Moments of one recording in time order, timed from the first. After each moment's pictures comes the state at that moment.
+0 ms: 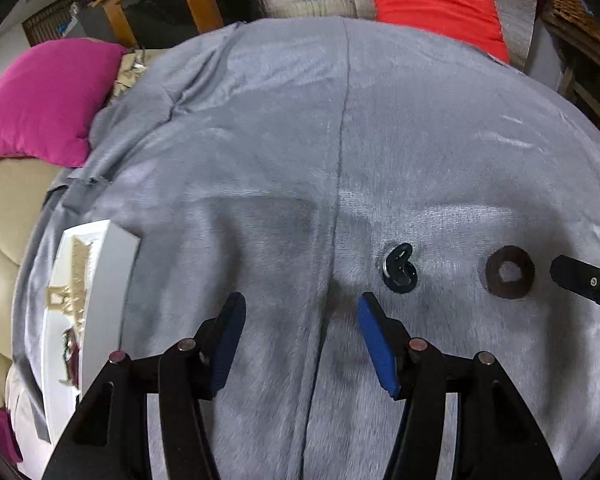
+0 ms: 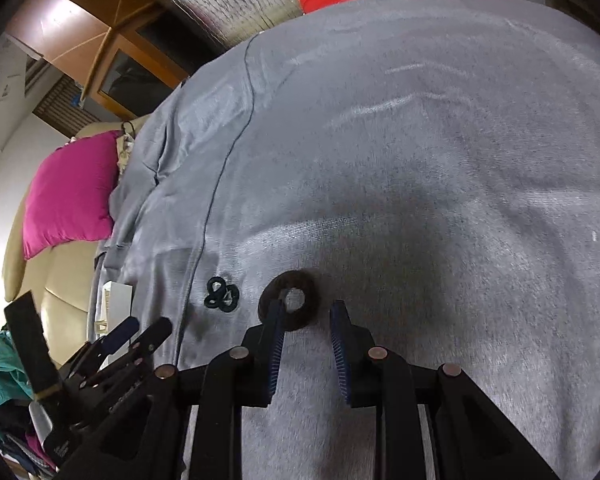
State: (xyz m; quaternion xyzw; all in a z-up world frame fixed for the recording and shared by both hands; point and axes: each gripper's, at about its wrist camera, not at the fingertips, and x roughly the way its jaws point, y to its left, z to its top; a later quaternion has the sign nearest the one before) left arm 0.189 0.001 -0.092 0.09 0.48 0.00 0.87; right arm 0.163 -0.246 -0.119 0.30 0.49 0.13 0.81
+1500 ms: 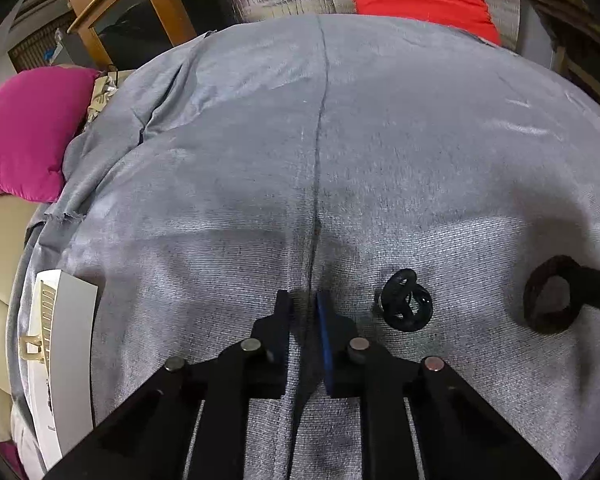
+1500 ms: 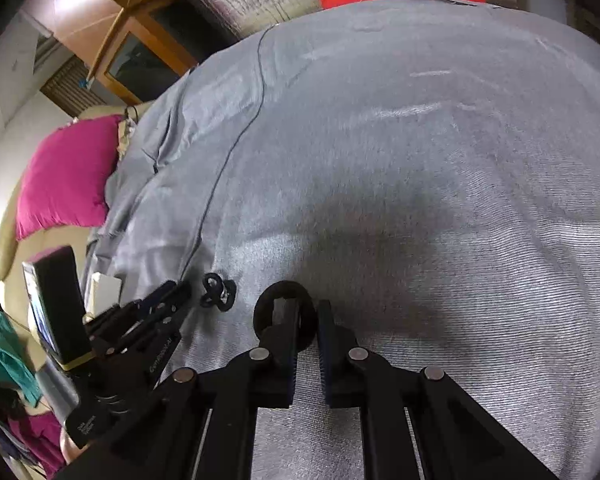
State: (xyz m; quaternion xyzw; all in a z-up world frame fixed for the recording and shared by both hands) left arm 0.219 -0.023 -0.116 0.13 0.46 -0.01 0.88; right arm 0.180 -0.235 -0.123 0.27 0.49 0.14 0.82
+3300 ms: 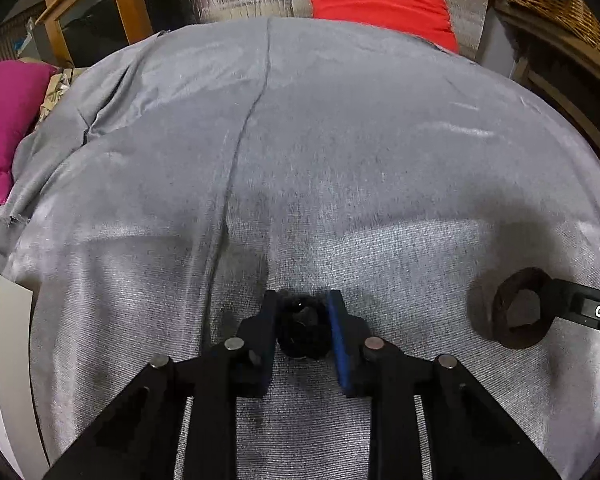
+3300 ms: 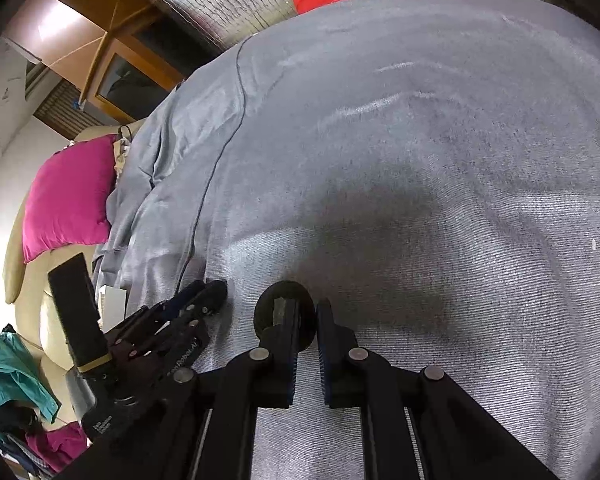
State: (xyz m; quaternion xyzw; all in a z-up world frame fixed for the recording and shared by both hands) left arm 0.220 -0.050 -0.131 0.08 0.46 -0.10 0.88; right arm 0.167 -0.259 -0.130 0.30 0.49 0.13 0.81
